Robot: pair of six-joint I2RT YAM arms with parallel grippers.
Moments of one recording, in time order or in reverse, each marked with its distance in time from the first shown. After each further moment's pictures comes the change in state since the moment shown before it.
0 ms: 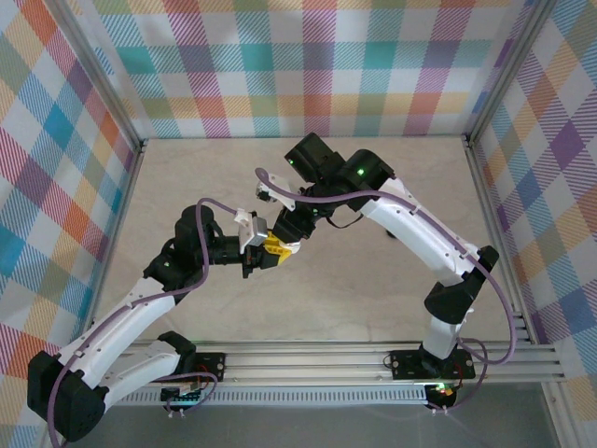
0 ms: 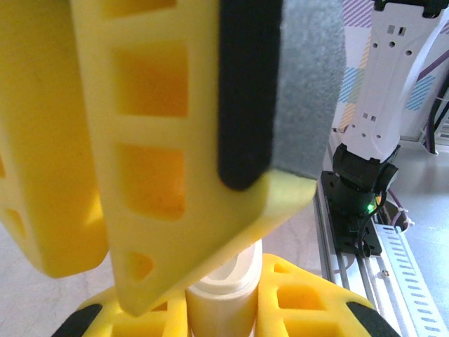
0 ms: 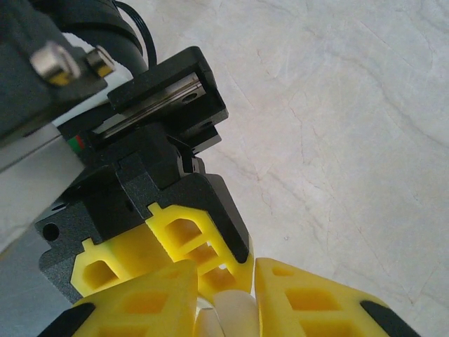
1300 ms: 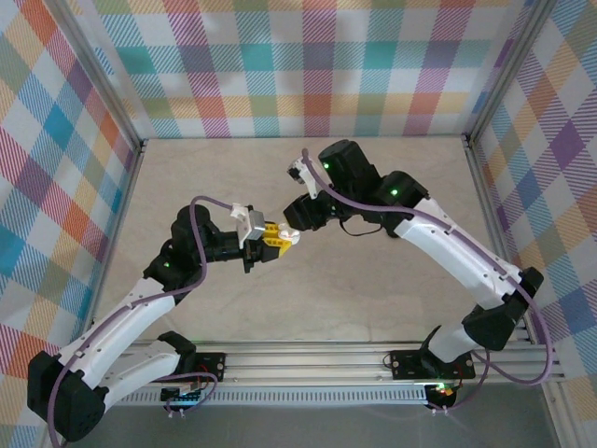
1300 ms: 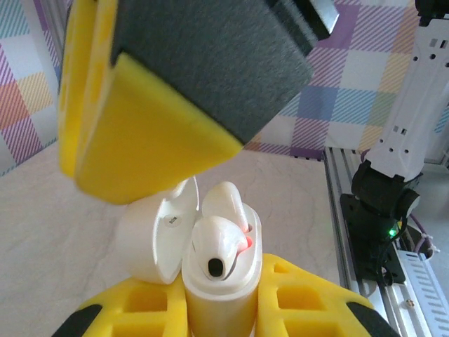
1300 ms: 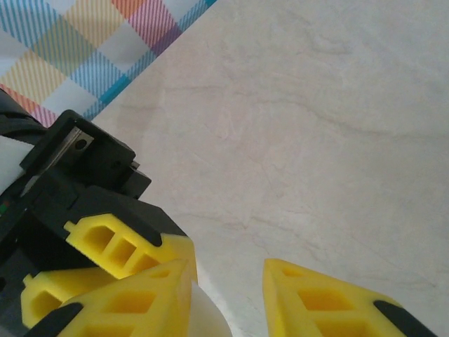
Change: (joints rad) left arm 0.000 -0.009 -0.012 0.105 -0.045 -0.070; right arm -0.068 -0.269 -0.410 0.423 0.058 0.430
